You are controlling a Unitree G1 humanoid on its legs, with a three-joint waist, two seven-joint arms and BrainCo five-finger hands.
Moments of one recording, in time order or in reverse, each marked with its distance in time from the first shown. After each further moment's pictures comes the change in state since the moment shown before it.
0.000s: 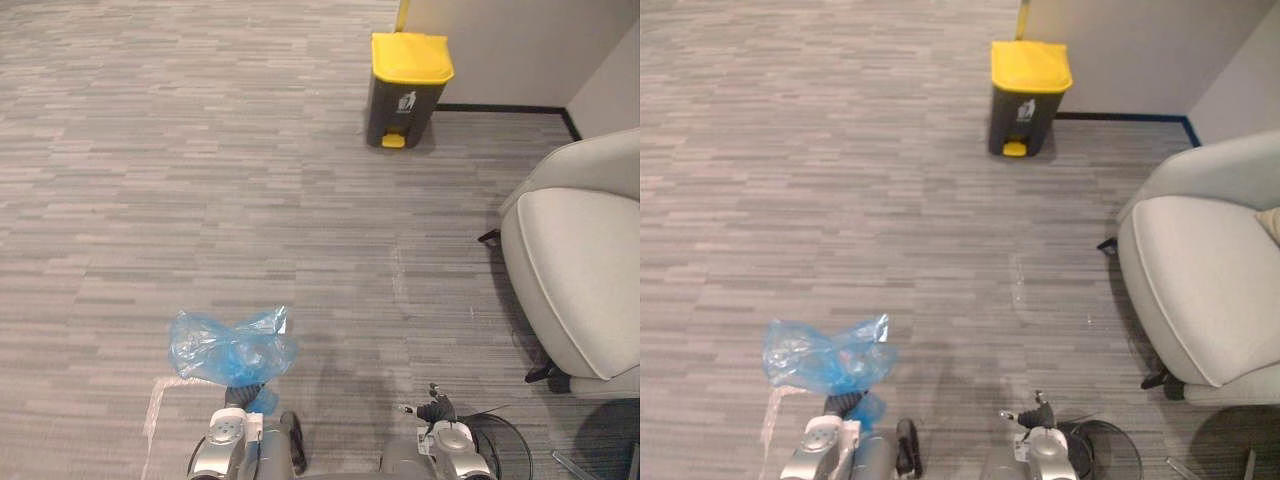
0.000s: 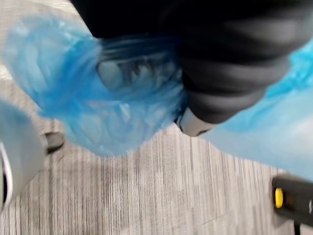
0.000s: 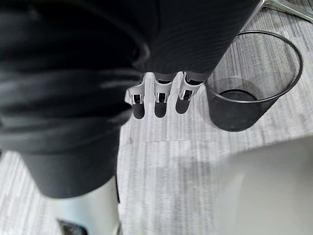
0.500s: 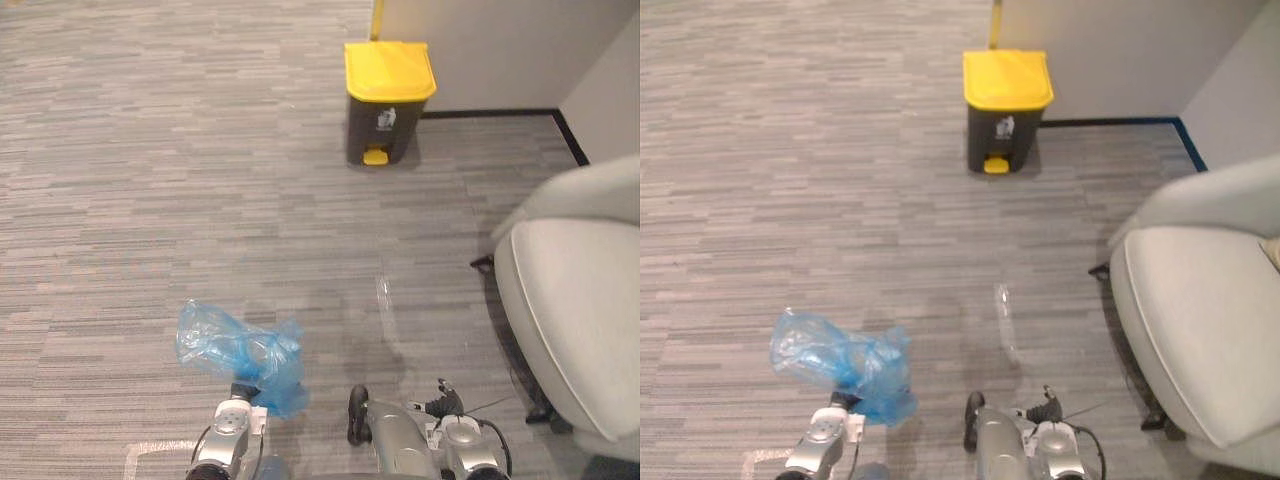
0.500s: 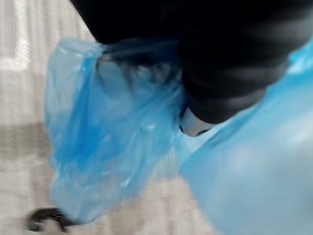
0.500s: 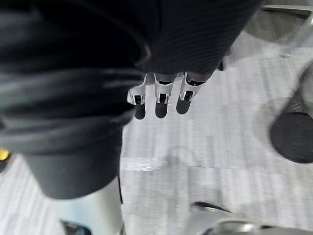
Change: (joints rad) left arm -0.040 -0.077 0.000 0.004 -0.001 -0.011 -0.006; right arm 0.003 -0.039 -0.006 0.004 -0.034 0.007 -0.003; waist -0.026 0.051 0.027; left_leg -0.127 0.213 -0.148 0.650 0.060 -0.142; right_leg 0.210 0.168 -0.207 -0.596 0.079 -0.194
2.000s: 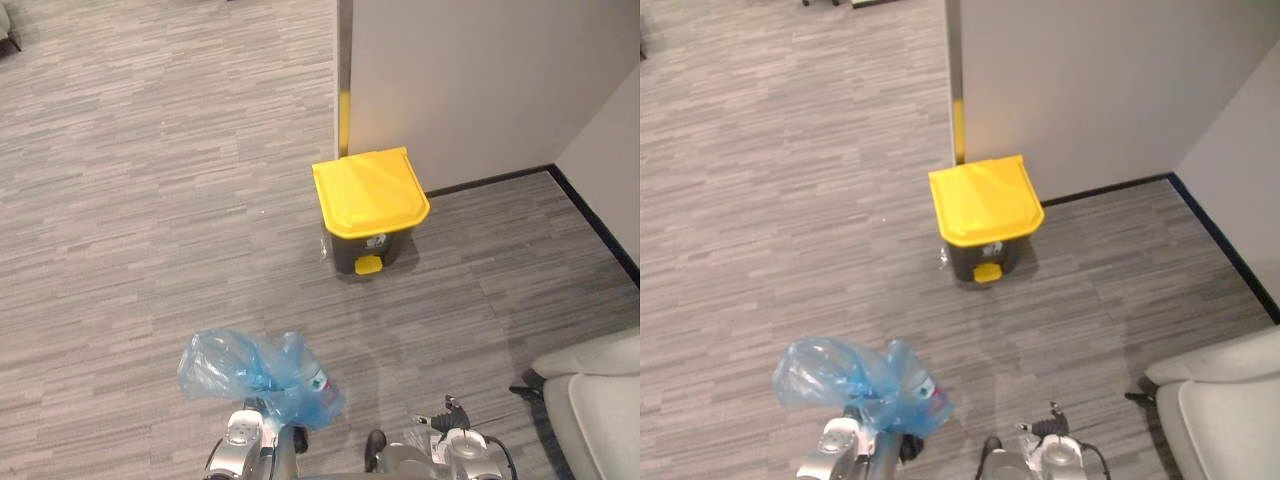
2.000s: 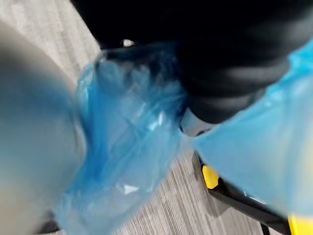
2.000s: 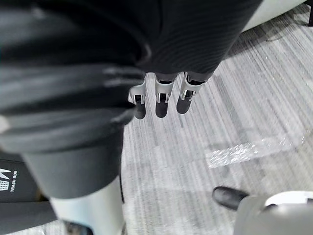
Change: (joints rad) left arm 0.020 0.009 -0.032 0.072 0.003 0.005 -0.018; right arm 0.003 0.019 -0.040 0.067 0.000 0.007 -0.001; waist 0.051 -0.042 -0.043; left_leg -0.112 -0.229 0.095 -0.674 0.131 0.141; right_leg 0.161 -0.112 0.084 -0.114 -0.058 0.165
